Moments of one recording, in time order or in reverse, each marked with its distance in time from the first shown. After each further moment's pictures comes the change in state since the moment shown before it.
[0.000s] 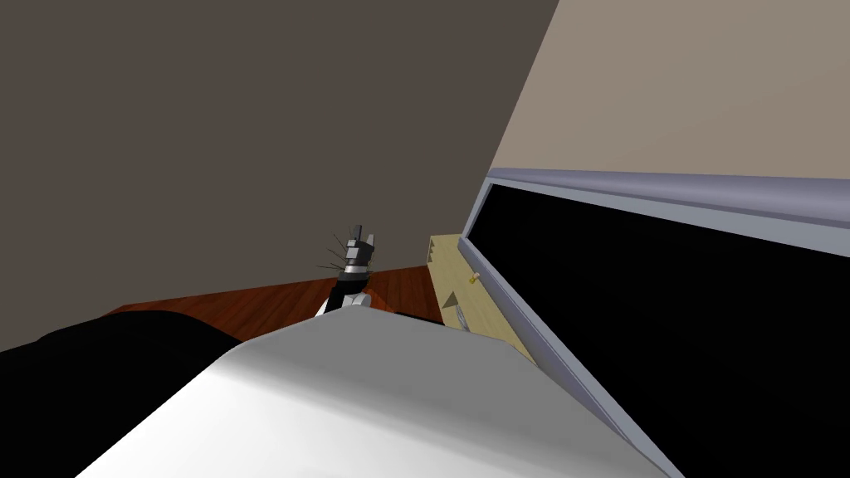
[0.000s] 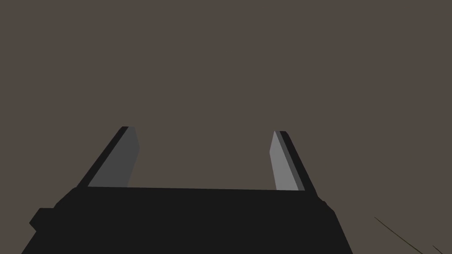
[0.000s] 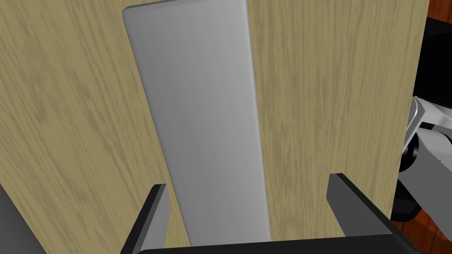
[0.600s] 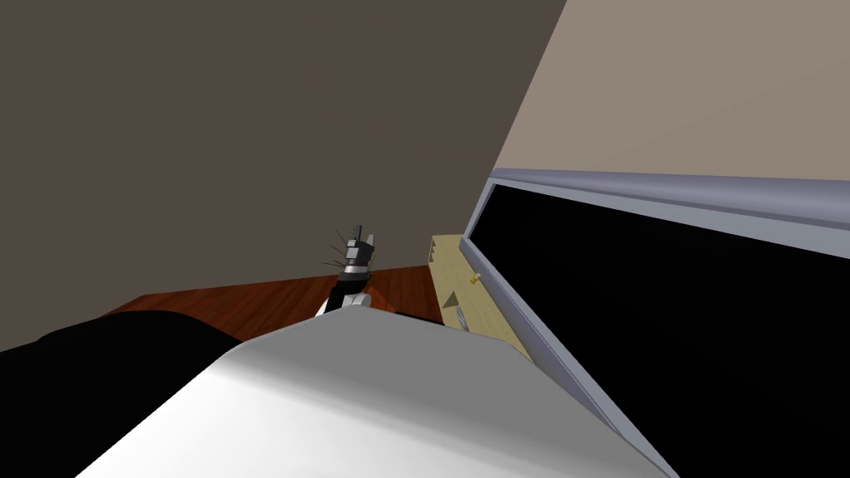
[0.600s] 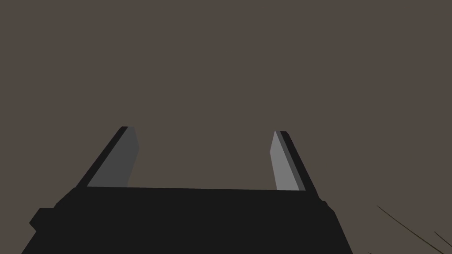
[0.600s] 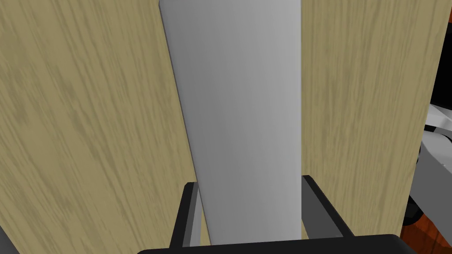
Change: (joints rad) left arm 0.000 0.000 0.000 0.000 0.000 0.000 0.000; right arm -0.014 0.059 -0.001 0.038 0.009 0.022 0.012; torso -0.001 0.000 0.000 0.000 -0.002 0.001
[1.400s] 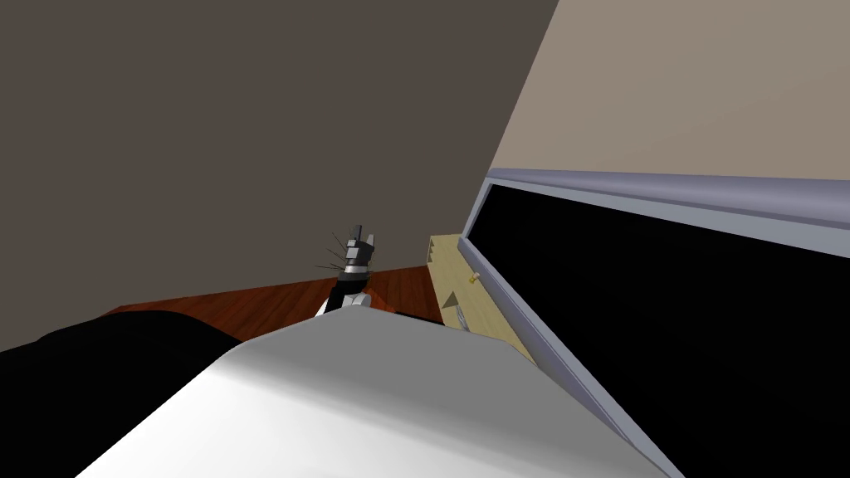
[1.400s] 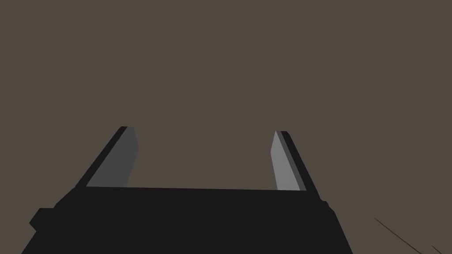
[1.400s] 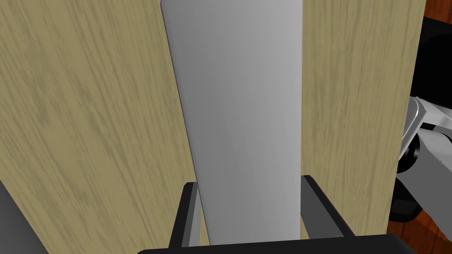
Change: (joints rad) left arm 0.000 0.000 0.000 0.000 0.000 0.000 0.000; right arm 0.019 -0.062 -0.001 -0.044 -0.010 -0.018 -0.012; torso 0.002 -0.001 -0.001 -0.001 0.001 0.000
